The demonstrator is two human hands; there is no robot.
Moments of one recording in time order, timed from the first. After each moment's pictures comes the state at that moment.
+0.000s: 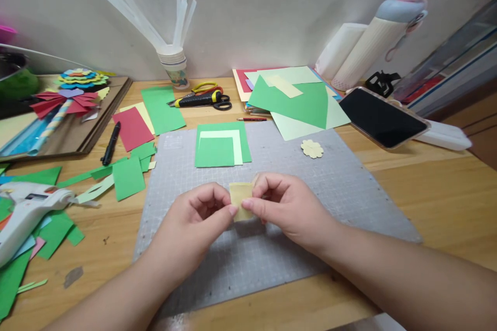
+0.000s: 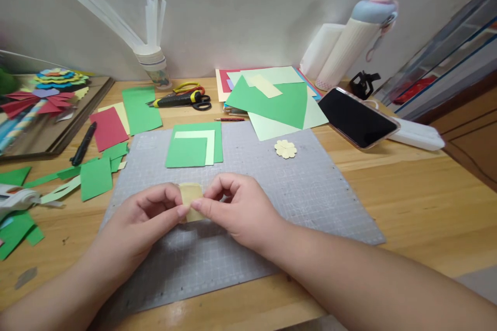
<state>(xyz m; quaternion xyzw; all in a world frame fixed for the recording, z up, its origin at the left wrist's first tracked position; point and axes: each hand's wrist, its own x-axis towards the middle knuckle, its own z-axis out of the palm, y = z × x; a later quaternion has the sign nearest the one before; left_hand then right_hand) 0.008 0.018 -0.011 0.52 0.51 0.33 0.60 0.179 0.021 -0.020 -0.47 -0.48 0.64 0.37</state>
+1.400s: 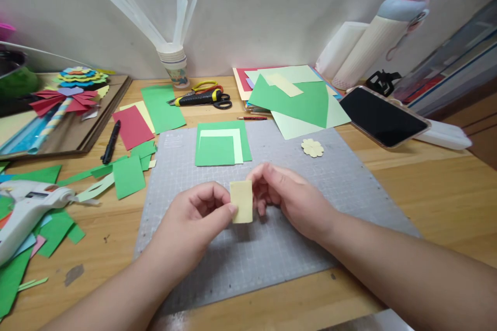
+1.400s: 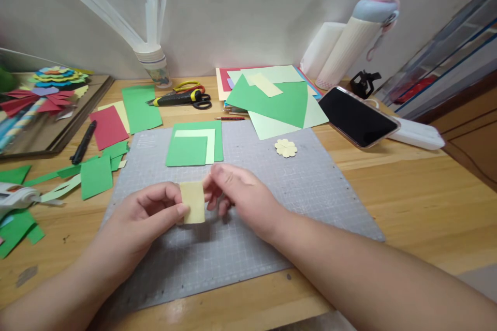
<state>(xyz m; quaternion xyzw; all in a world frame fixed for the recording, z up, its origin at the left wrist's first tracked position) 0.007 0.017 -0.012 0.51 0.51 0.32 0.62 0.184 0.030 -0.026 -0.38 -0.45 0.71 0.38</state>
